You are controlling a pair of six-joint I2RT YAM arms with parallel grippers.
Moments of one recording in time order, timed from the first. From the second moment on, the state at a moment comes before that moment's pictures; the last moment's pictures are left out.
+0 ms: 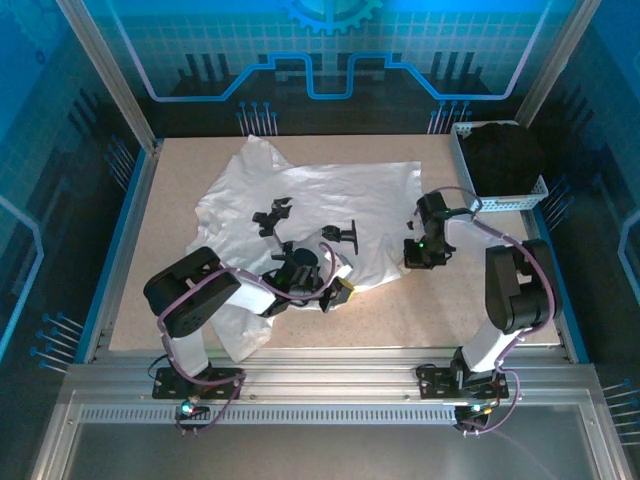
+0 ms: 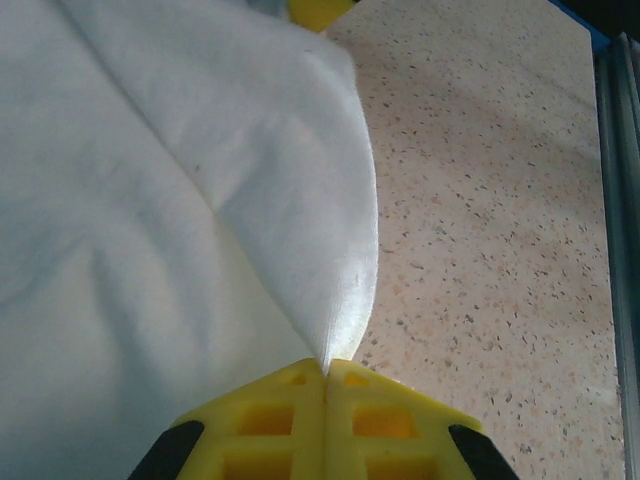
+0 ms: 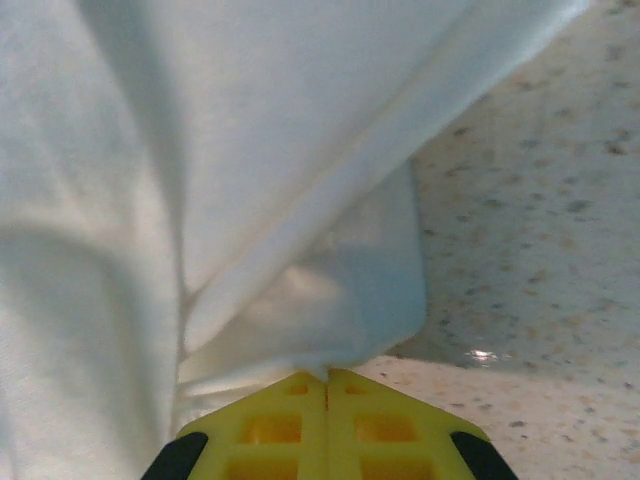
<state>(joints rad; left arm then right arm) -0.76 1.80 0.59 0.65 0.46 -0.19 0.16 1.67 0.99 -0.74 -0.17 0.18</state>
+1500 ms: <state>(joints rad) -0.71 1.78 0.50 0.68 0.47 -0.27 0.42 1.68 1.01 -0.77 -0.12 0.16</state>
